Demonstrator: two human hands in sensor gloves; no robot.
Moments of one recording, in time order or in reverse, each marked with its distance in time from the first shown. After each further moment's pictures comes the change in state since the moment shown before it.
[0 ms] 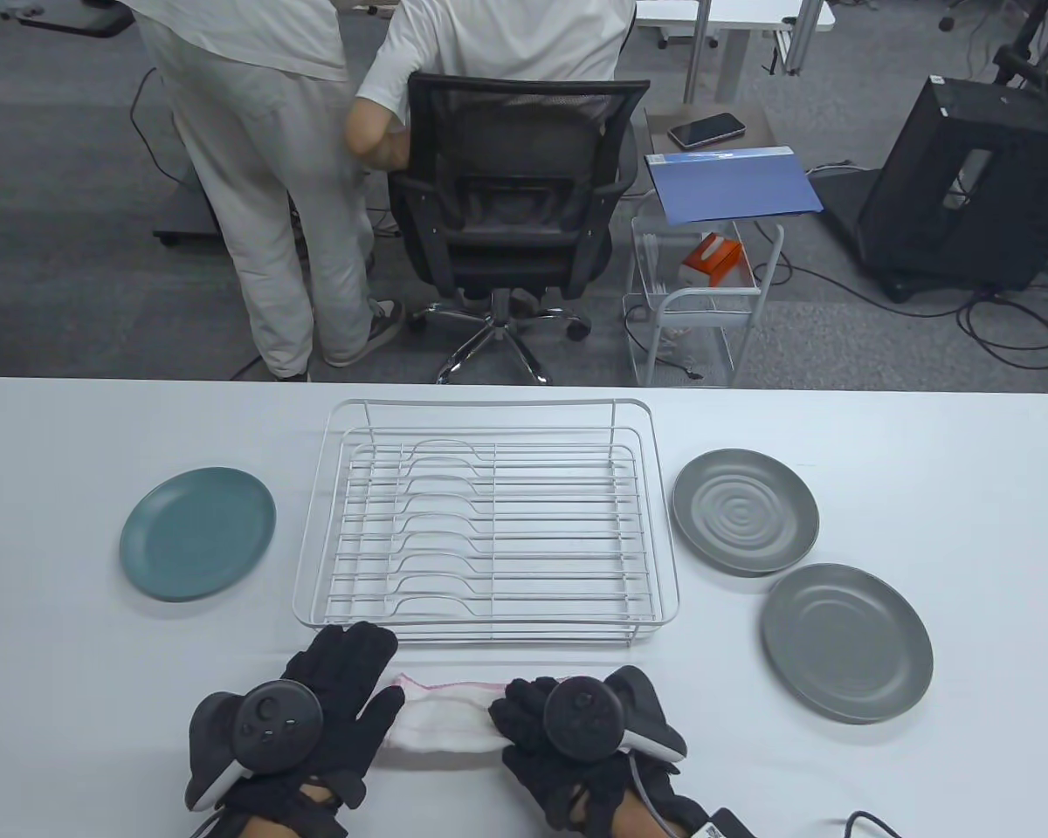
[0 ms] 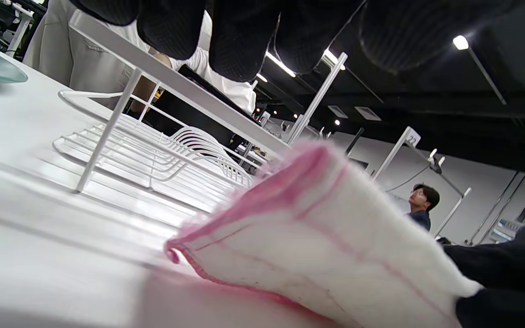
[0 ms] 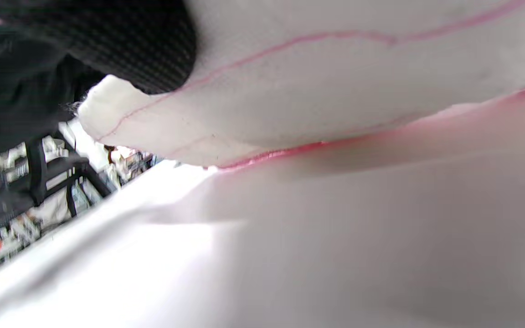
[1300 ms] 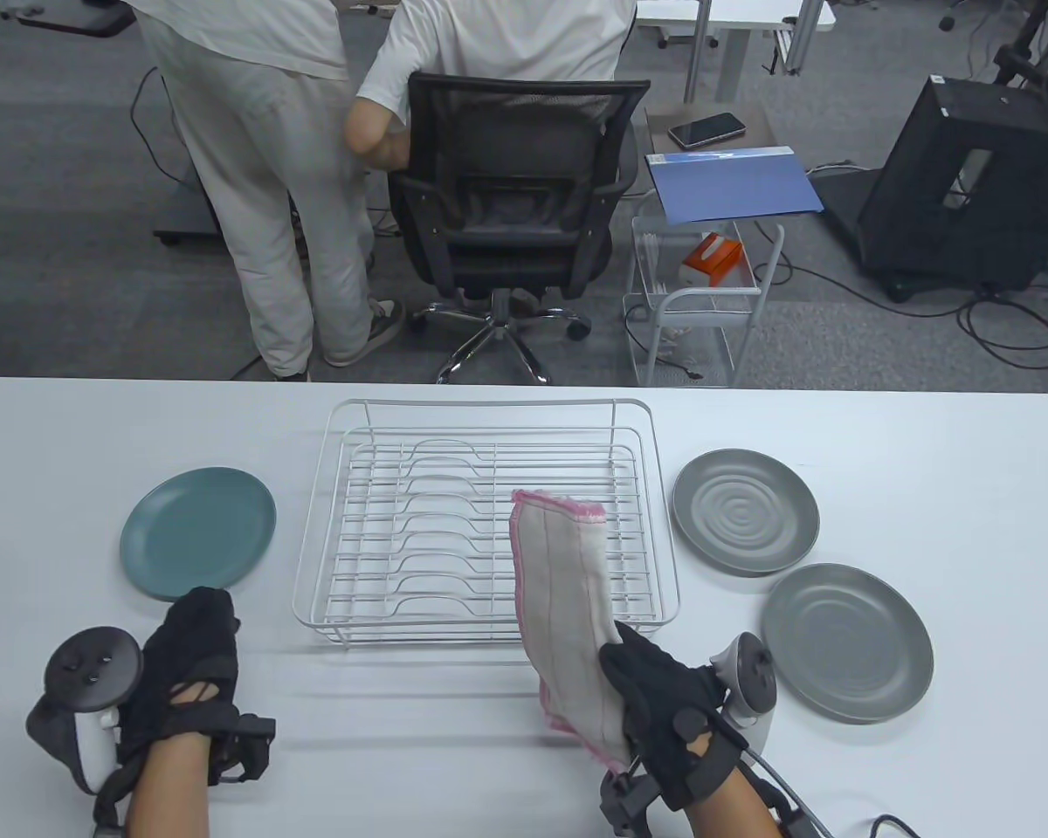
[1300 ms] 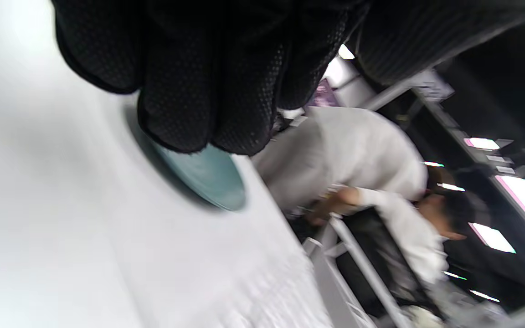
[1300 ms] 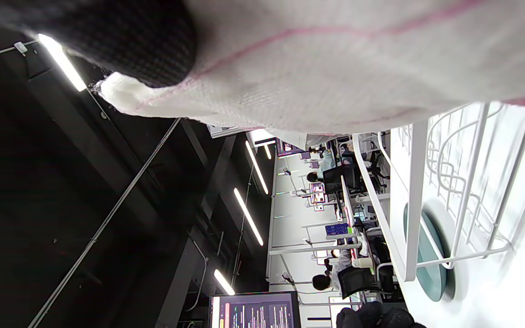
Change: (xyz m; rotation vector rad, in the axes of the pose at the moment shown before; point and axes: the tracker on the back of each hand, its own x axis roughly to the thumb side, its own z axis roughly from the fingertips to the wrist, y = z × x) left_hand -0.121 0.073 0.010 0.363 0.784 0.326; right_hand -0.041 -0.048 0.026 -0.347 -0.110 -1.218
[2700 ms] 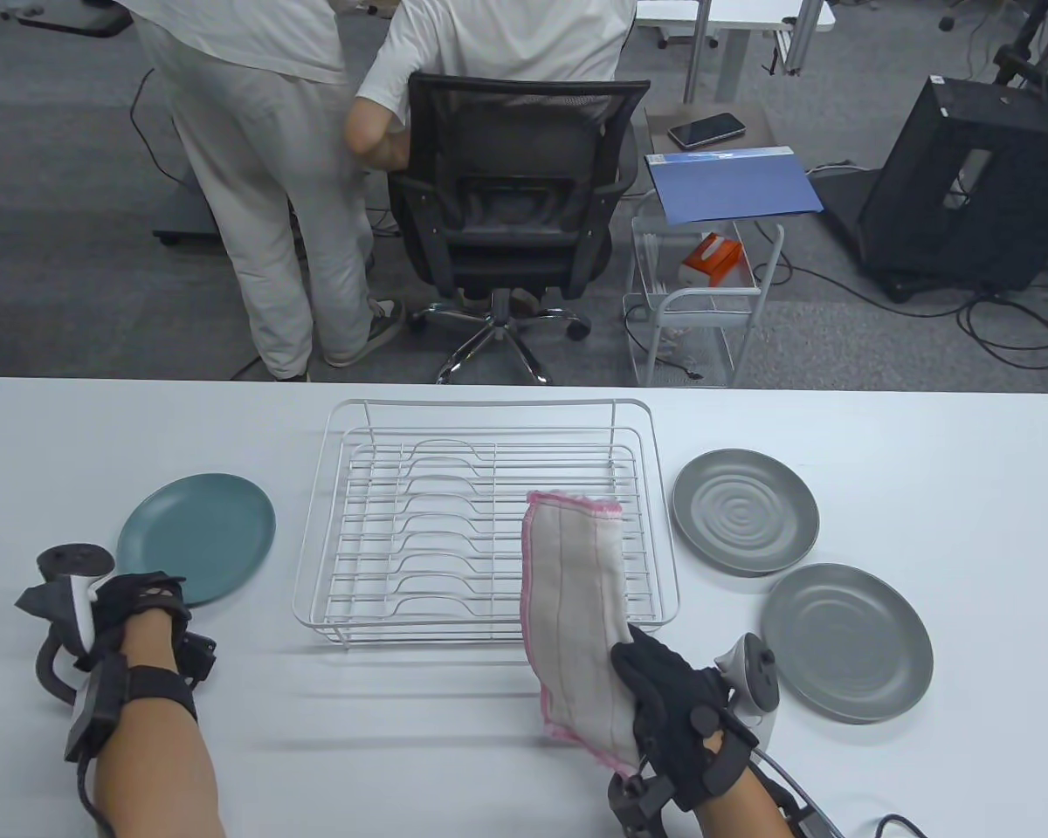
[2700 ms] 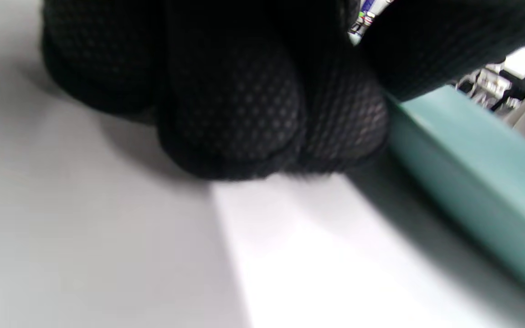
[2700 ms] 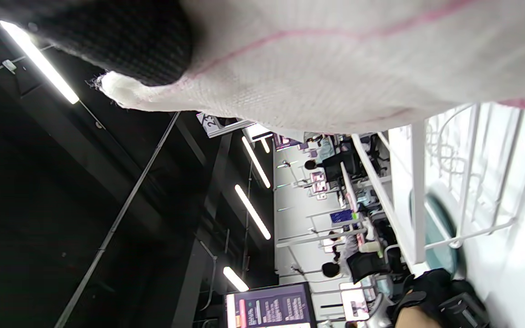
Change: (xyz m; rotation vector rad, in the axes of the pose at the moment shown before) left_hand -0.060 -0.011 -0.129 0.041 0.530 -0.243; right_hand 0.003 -0.002 0.003 0.041 0.015 -0.130
